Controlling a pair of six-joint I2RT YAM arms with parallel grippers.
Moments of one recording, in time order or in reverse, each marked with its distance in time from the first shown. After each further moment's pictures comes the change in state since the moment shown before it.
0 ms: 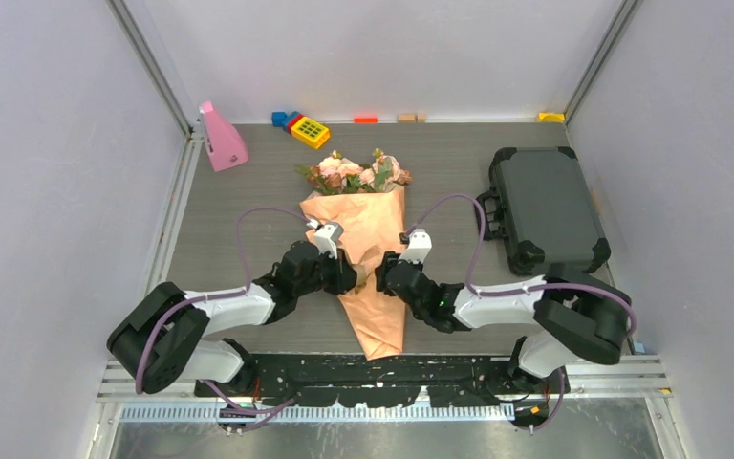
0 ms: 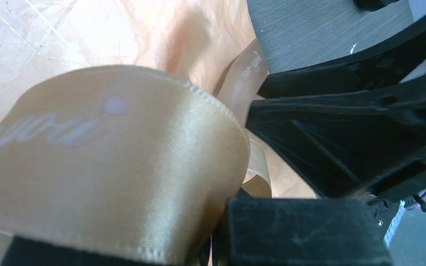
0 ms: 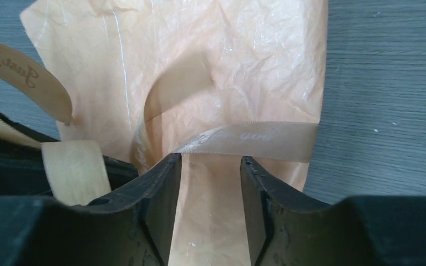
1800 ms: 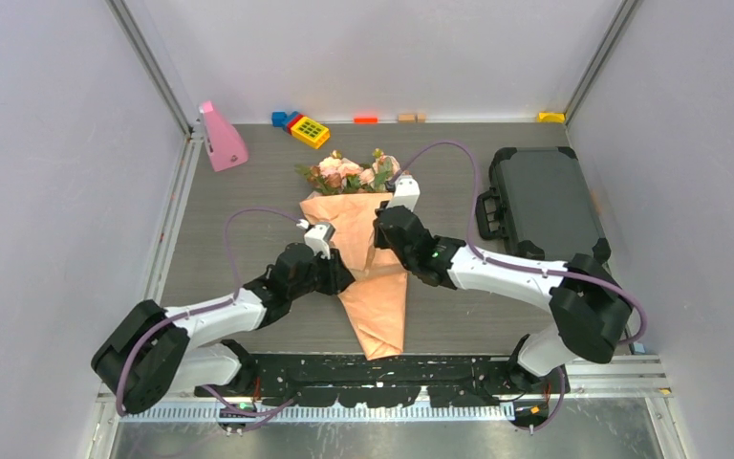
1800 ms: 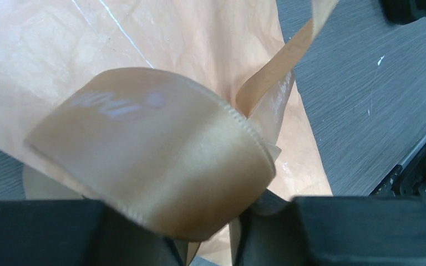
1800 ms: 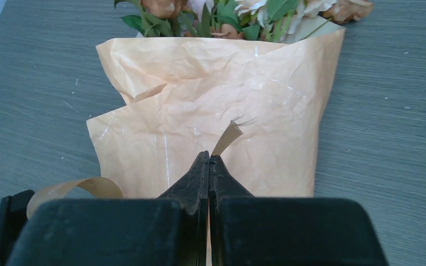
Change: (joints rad) left arm 0.000 -0.114 -0.010 -0.129 -0.110 0.022; right arm -0.164 -0.010 0.393 -0.306 -0.123 -0.233
